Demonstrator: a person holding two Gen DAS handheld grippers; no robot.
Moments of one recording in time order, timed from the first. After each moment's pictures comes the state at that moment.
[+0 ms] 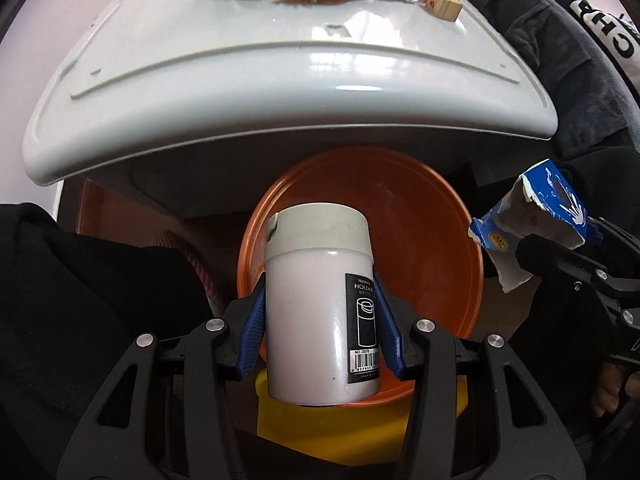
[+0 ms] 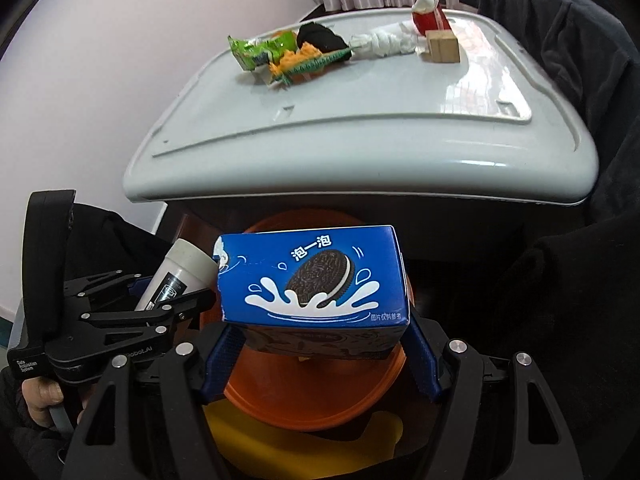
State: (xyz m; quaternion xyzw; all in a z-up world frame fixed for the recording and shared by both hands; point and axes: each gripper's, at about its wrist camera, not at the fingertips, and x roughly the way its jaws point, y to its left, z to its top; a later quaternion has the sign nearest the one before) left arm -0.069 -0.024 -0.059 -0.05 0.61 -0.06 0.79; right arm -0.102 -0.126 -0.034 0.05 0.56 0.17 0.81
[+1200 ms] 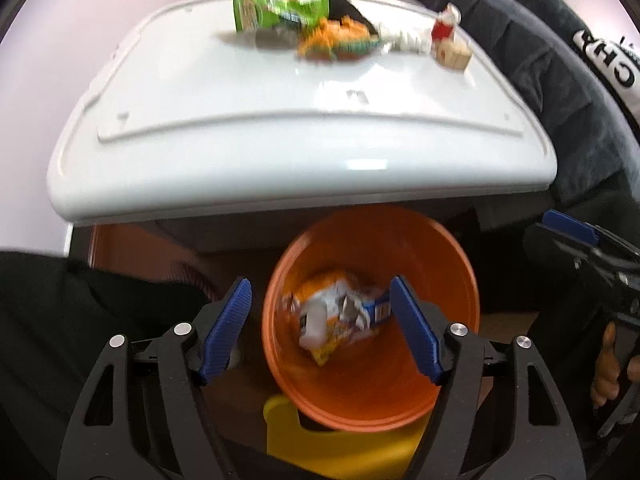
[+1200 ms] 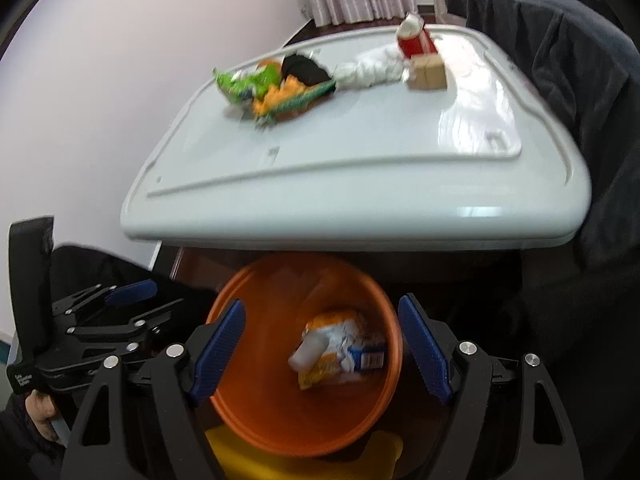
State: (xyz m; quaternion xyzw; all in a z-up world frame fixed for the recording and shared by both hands) left arm -0.048 -0.012 -0.024 -0.05 0.56 -0.04 0.83; right arm -0.062 -0.144 -0.009 0.07 0.52 0.15 0.84
